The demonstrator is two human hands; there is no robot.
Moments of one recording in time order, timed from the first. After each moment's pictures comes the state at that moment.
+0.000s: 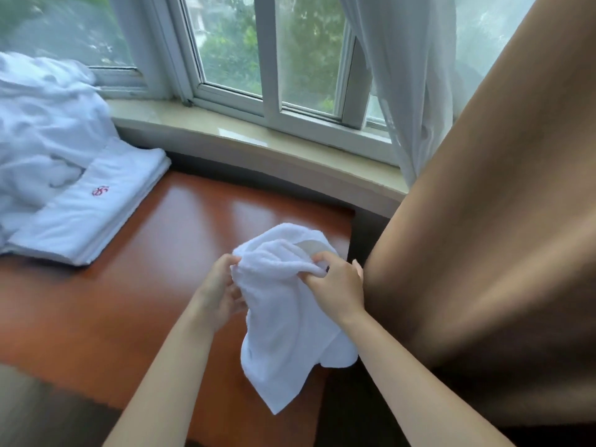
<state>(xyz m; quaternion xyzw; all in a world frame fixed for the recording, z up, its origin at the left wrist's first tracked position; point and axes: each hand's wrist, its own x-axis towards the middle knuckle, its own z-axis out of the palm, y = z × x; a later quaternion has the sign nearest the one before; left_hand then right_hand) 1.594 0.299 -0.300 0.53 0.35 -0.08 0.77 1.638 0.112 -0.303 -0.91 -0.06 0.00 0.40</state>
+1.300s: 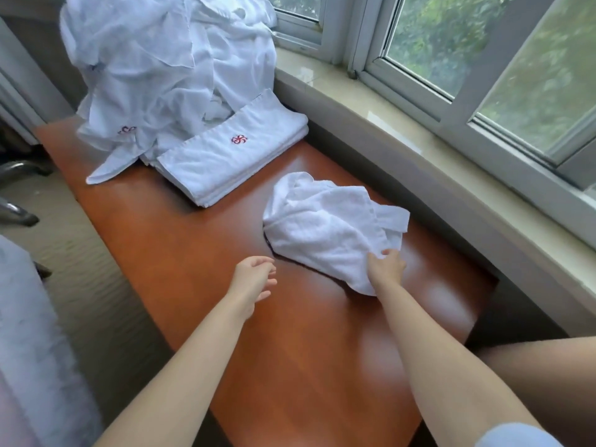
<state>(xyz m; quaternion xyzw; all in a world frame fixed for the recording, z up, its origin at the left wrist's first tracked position) 1.591 0.421 -0.351 0.51 0.55 0.06 0.65 1.781 0.279 -0.411 -0.90 0.05 0.21 0.37</state>
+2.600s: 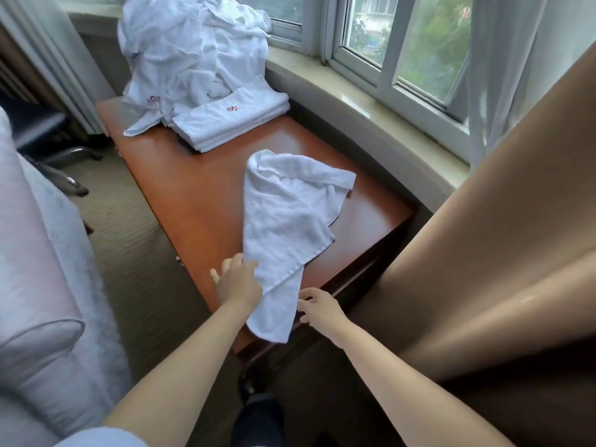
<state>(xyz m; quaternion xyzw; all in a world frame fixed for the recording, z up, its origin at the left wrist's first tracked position) 1.488 0.147 -0.388 0.85 0.51 0.00 0.15 1.595 0.010 -0.407 -0.79 -0.24 0.46 0.32</state>
